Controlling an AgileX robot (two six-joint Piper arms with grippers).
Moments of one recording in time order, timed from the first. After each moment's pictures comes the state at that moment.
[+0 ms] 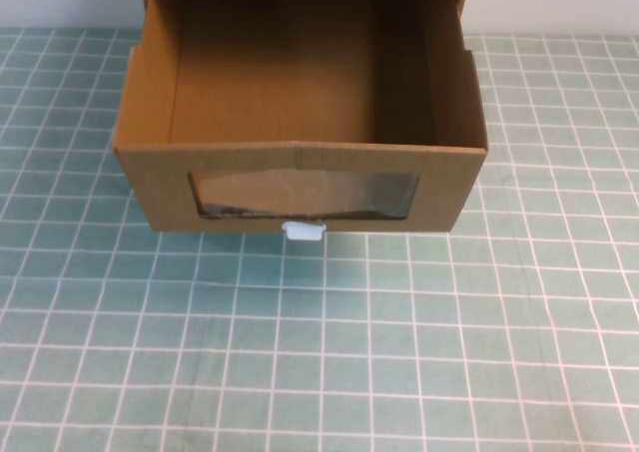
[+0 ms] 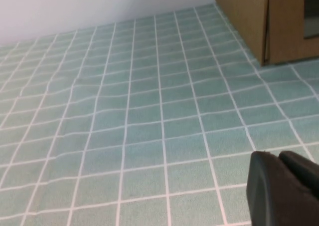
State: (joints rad) right arm 0.03 -0.01 0.03 0.11 0.35 -0.10; left arm -0.11 -0.01 0.03 0.15 0.28 0.02
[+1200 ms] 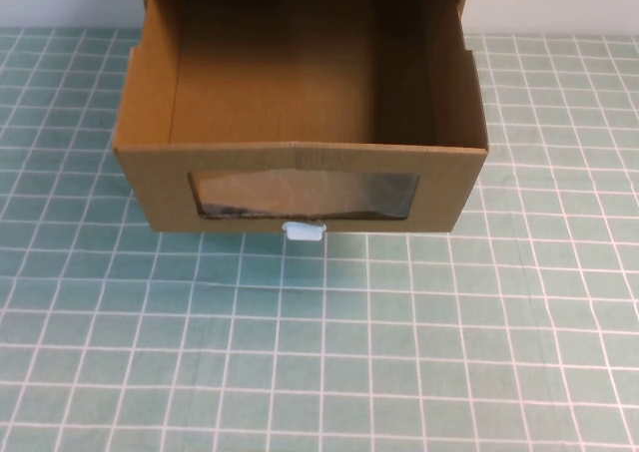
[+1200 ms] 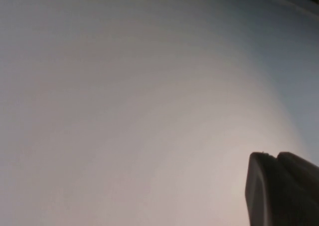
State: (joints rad) right arm 0.03 -0.02 -0.18 0.07 -0.89 0.09; left arm -0.11 -0.01 -0.05 0.12 -0.74 -0.45
